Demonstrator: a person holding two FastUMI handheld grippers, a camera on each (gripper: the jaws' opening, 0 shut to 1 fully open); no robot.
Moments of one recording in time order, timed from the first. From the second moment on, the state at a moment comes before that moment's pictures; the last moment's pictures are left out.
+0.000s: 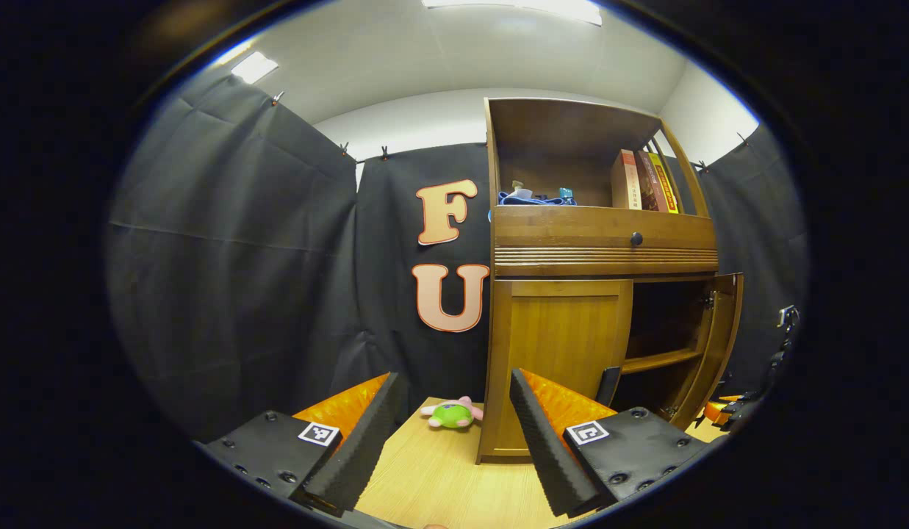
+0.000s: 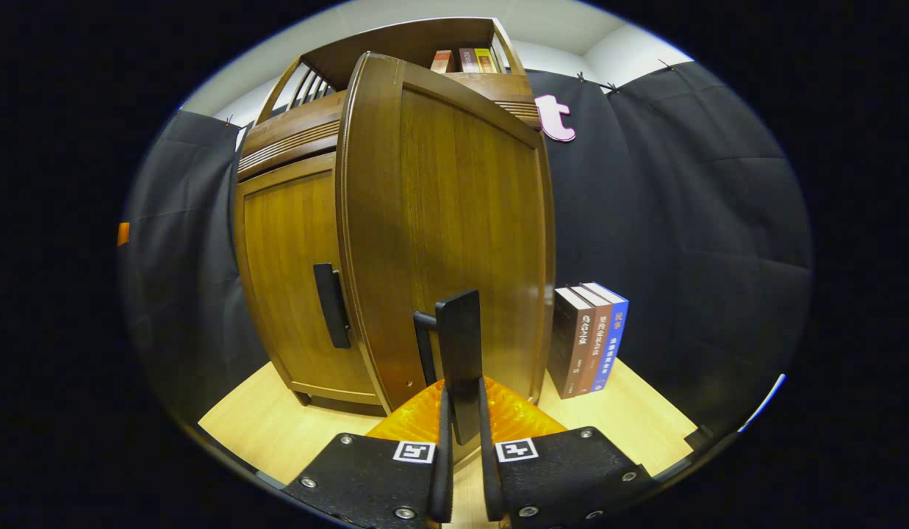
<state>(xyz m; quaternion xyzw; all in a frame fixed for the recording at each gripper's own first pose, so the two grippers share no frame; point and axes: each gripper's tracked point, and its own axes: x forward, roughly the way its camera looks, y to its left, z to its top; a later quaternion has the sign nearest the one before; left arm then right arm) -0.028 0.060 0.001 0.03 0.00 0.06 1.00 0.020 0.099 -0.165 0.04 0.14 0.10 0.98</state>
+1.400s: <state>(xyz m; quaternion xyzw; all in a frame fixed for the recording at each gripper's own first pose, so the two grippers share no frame) 0.009 -0.092 -0.026 0.02 0.03 -0.02 1.00 0.015 -0.038 -0.164 0.03 0.16 0.06 0.99</state>
